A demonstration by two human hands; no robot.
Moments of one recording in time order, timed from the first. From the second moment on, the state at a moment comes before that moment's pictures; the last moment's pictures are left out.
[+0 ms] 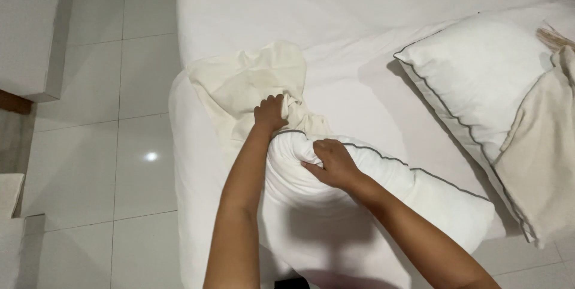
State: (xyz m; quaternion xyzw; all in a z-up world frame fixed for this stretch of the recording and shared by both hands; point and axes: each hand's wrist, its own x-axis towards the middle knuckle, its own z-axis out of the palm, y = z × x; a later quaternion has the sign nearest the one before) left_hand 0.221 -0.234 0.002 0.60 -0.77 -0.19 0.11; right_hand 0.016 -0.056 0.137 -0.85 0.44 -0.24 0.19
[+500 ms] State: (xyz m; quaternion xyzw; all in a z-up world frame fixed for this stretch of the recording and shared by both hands) left_hand 0.228 -0.257 -0.001 0.61 -0.54 -0.41 0.41; right_hand 0.012 -0.159 0.079 -0.60 0.61 -0.20 0.48
